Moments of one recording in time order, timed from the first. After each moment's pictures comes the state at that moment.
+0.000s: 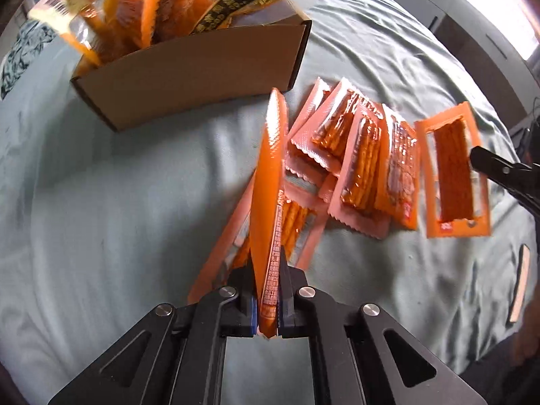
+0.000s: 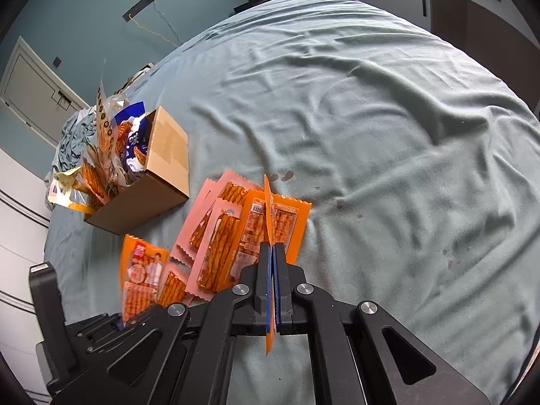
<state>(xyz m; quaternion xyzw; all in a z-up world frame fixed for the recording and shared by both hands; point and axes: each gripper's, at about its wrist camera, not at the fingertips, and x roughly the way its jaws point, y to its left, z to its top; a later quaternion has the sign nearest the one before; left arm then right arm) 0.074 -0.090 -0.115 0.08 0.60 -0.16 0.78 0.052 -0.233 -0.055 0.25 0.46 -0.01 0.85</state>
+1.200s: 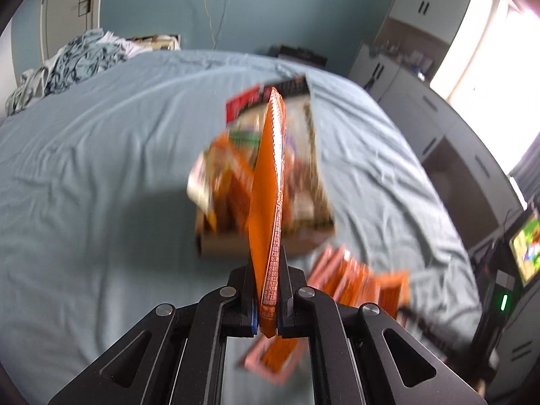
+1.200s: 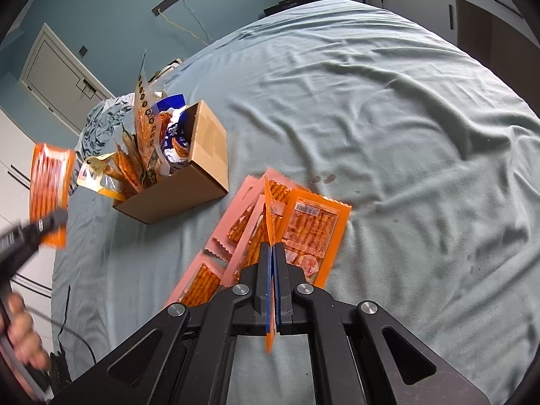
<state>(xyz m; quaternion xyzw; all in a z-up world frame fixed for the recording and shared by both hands) 0.141 0.014 0.031 -0.07 0.45 -0.15 0.88 0.048 -0.215 -0.041 0.24 0.44 0.04 0.86</state>
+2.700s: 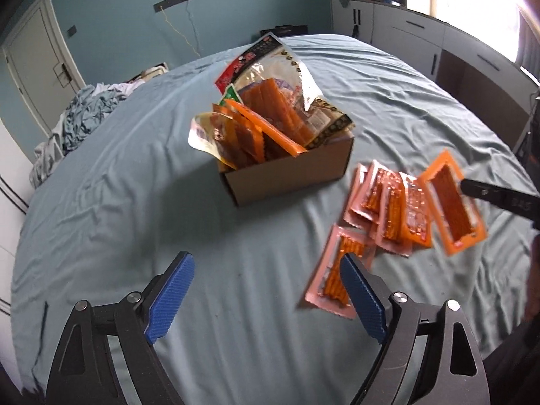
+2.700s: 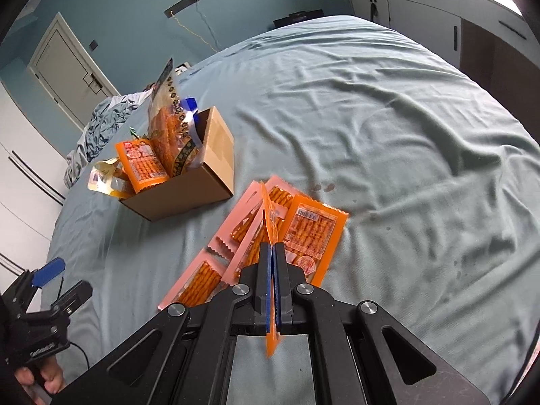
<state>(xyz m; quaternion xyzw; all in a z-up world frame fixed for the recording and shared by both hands) 0.054 0.000 -0.010 0.15 0.44 -0.12 0.88 0.021 -0.214 -0.019 0.21 0.42 0.04 0.88</state>
